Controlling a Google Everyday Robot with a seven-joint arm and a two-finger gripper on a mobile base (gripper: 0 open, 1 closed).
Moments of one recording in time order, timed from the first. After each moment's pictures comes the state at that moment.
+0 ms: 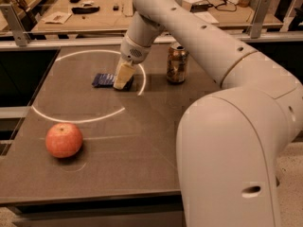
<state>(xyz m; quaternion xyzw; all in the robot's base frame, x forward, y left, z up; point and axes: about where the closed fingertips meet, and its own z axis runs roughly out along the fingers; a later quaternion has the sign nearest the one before) 0.692 0.079 0.826 -0.69 0.68 0.15 0.18</state>
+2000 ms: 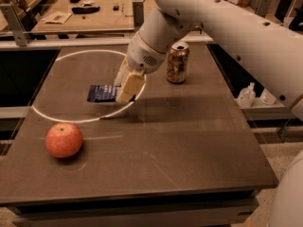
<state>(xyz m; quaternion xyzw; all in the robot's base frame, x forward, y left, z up) 0.566 0.064 0.880 -0.73 0.62 0.20 0.21</state>
